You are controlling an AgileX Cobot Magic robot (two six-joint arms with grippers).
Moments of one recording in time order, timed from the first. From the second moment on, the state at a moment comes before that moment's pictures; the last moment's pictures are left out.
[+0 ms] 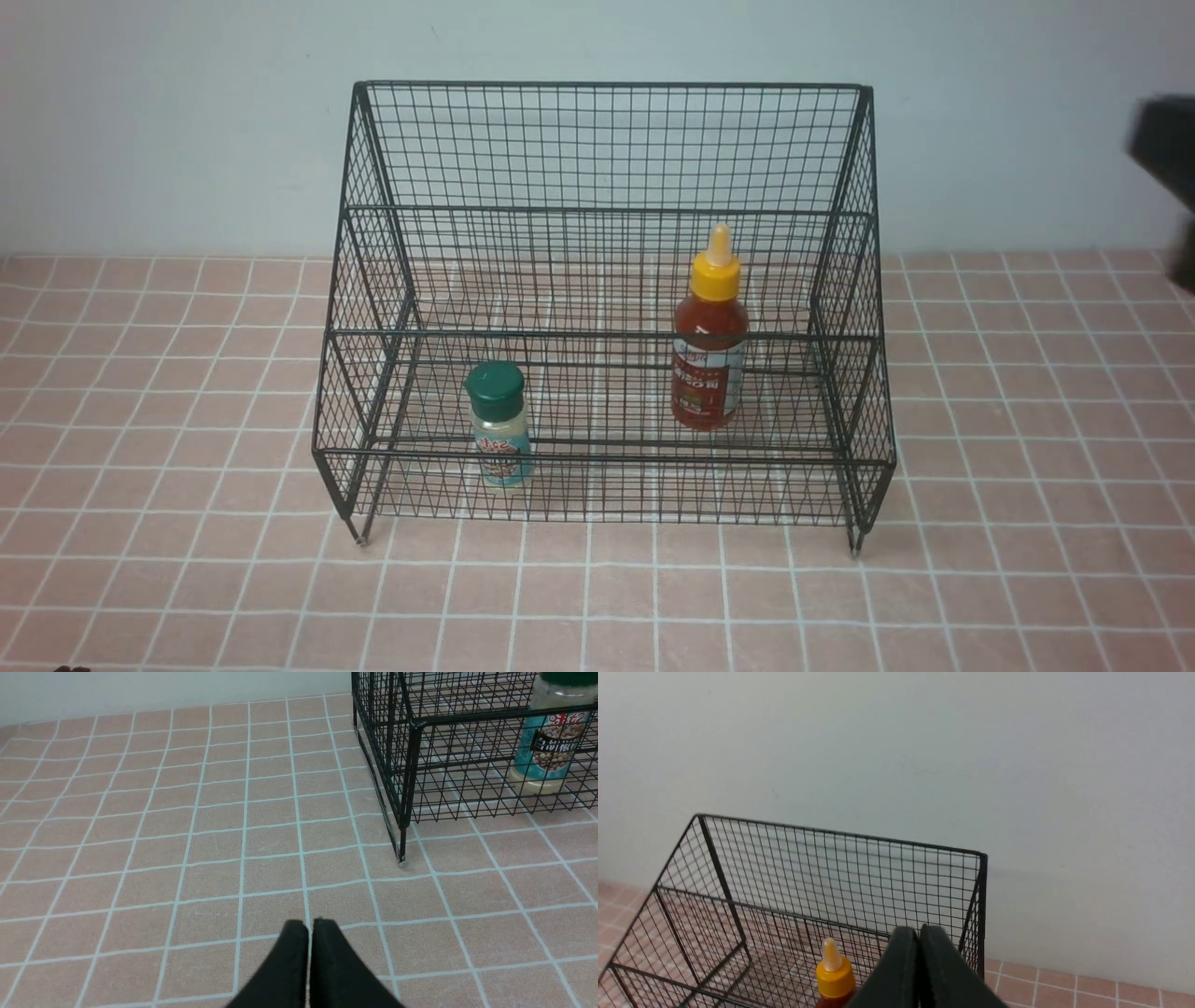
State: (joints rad) right arm 0.35 0.75 -0.73 -0.15 0.23 0.29; left arm -0.07 -0.02 0.02 -0.01 0.39 0.07
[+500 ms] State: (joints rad) right arm 0.08 0.28 -0.26 0.06 0.12 0.20; left arm -0.07 -0.02 0.02 -0.01 0.39 0.07
